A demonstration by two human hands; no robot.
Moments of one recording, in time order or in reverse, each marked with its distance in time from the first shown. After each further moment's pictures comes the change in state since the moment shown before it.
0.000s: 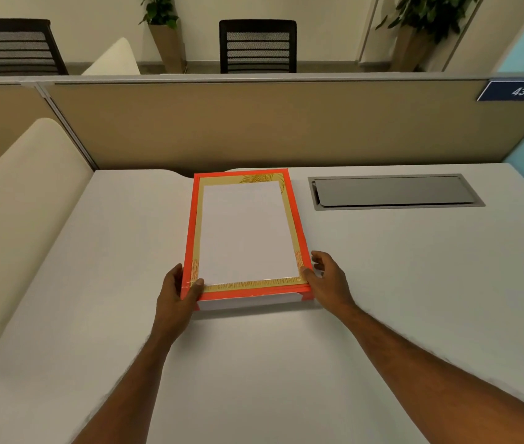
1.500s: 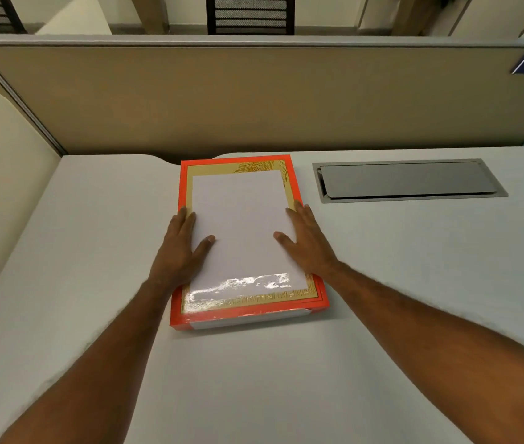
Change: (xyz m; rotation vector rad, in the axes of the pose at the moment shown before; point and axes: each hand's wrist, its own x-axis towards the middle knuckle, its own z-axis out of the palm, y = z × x) left_hand 0.122 0.038 0.020 0.619 -0.160 0.276; right_hand 0.100 -0.034 0.037 -0.547 -0.103 -0.290
